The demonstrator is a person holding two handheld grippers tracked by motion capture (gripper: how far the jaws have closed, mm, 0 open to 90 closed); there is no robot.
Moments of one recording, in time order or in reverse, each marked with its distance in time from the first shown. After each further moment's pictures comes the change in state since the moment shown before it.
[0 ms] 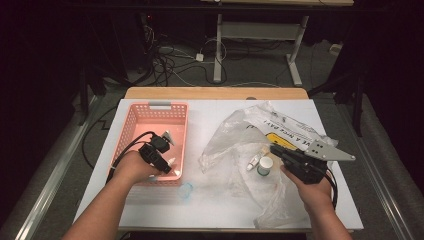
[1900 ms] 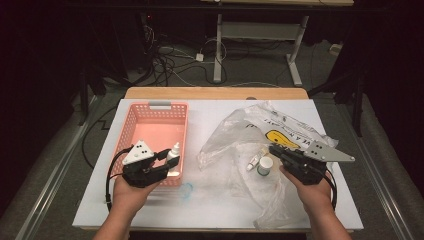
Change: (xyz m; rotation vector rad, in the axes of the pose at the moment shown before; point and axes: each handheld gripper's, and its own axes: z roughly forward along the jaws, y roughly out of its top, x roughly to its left) left arm -0.064 -0.078 -0.050 -0.885 -0.034 0.076; right arm 0.005 0.002 0.000 -0.006 0.005 -0.015
